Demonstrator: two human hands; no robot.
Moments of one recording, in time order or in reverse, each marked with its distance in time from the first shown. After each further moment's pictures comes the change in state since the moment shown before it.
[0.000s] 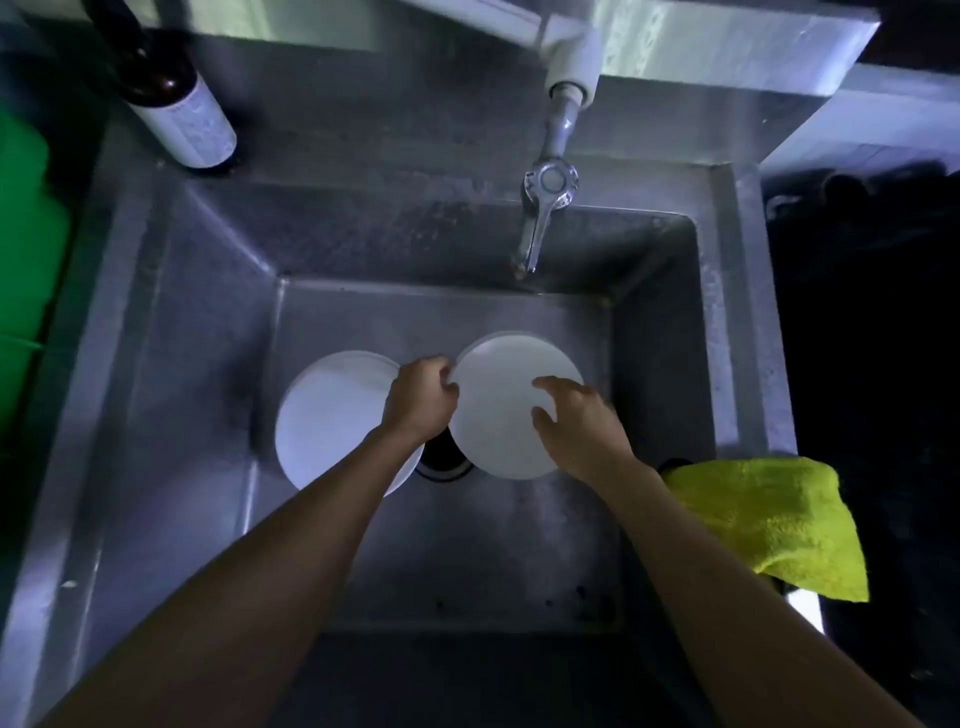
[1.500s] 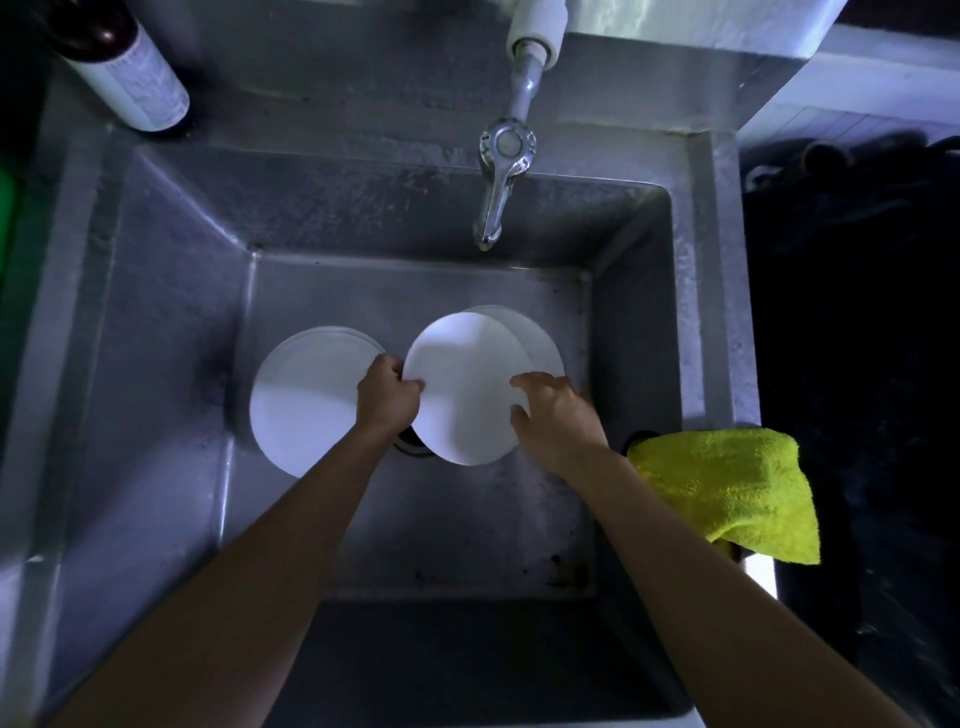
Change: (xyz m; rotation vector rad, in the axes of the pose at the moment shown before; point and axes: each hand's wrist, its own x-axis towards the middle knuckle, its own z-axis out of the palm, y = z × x) left_hand -0.019 -0.016 0.018 -0.318 0.062 -0.340; right_hand -0.015 0.011 0.005 -0.048 -0.077 -0.013
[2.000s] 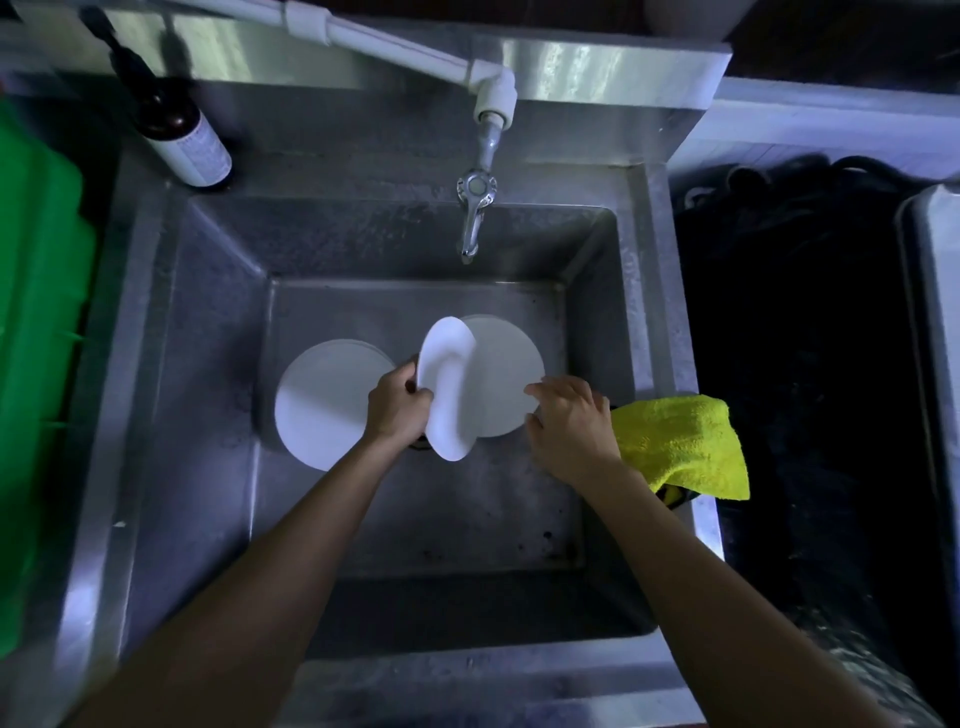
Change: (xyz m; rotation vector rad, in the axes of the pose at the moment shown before) left_hand -0.094 0.041 -0.042 -0.079 -0.117 0.144; right_hand -0.076 -0.001 -0.026 -0.040 0.173 0.013
